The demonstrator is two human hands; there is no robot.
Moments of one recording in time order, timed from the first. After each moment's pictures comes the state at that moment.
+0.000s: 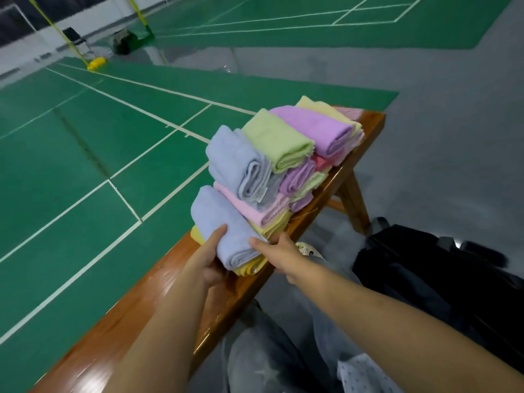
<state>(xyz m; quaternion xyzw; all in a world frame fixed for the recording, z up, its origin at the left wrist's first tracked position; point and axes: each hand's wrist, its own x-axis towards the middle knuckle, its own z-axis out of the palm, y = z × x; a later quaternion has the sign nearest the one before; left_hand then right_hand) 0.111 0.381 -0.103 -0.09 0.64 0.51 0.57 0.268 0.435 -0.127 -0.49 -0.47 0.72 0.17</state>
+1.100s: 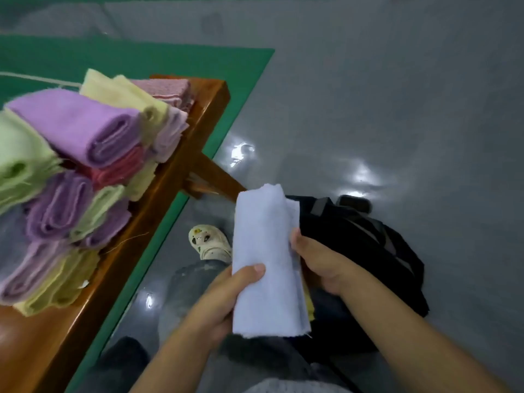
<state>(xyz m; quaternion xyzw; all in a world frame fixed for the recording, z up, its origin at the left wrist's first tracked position) 0.416 0.477 -0.183 0.19 0.54 0.31 0.76 0.589 0.531 -0.217 -0.42 -0.31 0.81 0.27</state>
